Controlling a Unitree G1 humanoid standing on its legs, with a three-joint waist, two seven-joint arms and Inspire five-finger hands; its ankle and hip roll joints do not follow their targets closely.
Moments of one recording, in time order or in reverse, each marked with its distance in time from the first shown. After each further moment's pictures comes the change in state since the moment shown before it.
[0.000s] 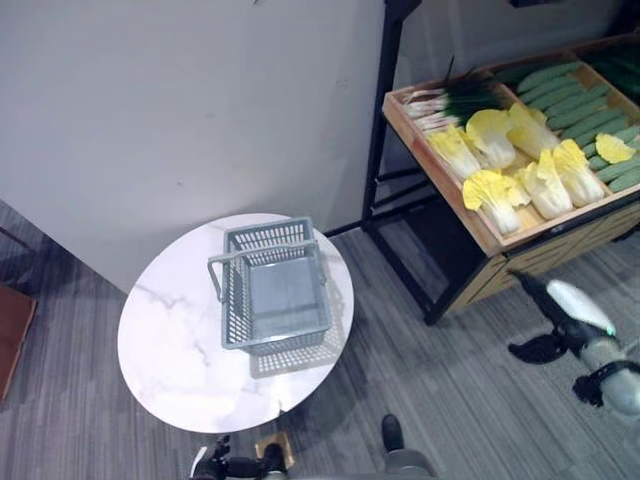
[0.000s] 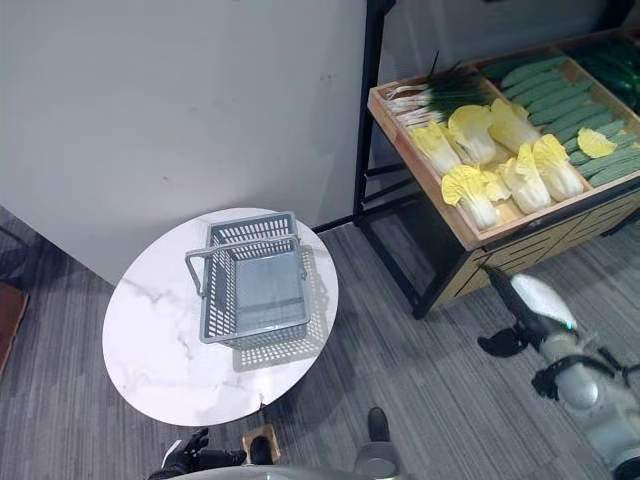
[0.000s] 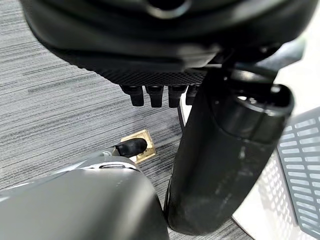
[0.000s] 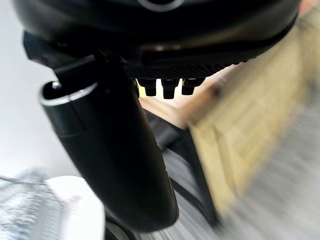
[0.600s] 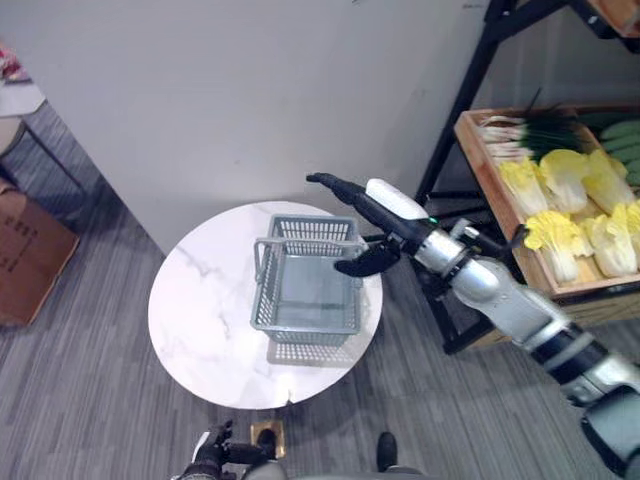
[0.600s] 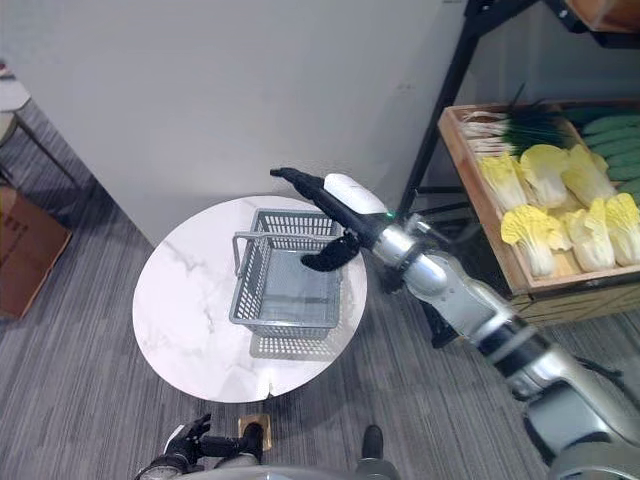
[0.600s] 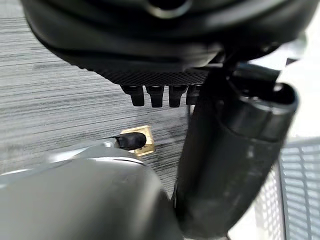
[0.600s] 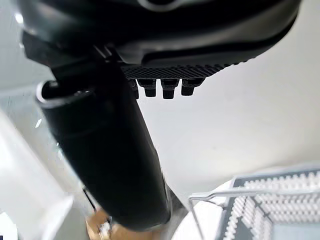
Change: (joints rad) left arm -0.064 0.019 -0.045 -0.015 -0.001 0.001 0.006; right arm -0.811 0.381 0.604 0.116 0.239 -0.011 0.079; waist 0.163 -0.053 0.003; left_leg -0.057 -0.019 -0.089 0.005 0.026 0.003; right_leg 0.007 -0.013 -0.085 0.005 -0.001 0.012
